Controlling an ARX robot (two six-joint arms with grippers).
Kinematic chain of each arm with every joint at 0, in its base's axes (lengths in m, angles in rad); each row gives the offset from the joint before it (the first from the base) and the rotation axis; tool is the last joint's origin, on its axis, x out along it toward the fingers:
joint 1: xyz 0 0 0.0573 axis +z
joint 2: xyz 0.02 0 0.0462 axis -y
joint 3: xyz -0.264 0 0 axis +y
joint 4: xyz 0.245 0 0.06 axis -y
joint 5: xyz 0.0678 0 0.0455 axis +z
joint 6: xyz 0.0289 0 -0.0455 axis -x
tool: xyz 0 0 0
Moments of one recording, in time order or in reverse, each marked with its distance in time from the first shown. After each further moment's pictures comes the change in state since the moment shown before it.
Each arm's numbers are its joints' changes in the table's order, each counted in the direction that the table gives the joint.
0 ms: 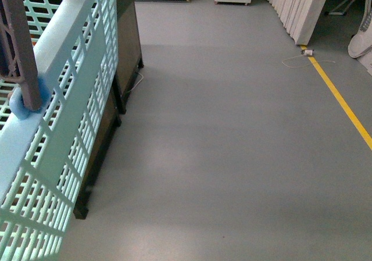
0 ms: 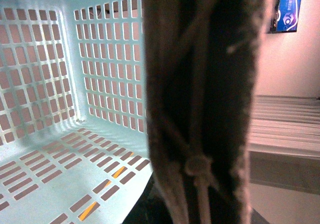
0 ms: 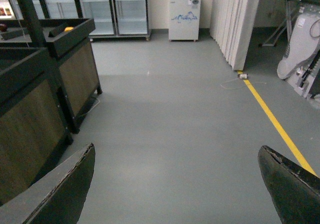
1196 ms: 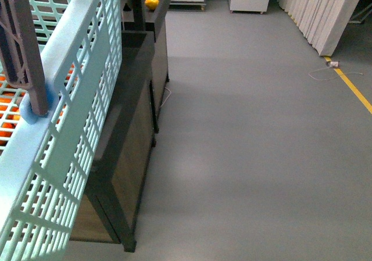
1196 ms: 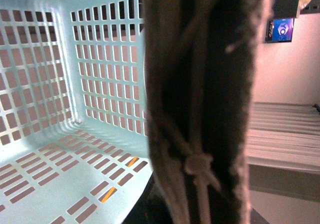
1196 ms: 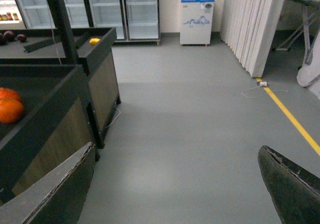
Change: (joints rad) left arm -0.003 0.000 0.000 0.000 -0.001 0.001; right arm 0.000 -0.002 0.000 0.000 -0.003 0.000
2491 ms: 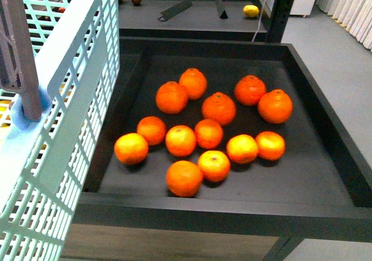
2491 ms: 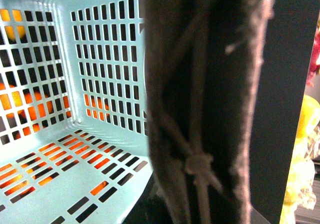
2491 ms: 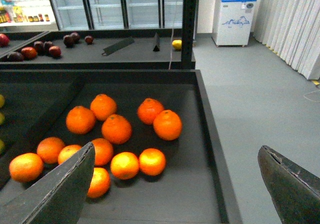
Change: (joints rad) left arm 0.002 0.000 0.001 -0.001 0.002 -0.001; right arm 0.000 0.002 0.000 0.000 0.001 0.000
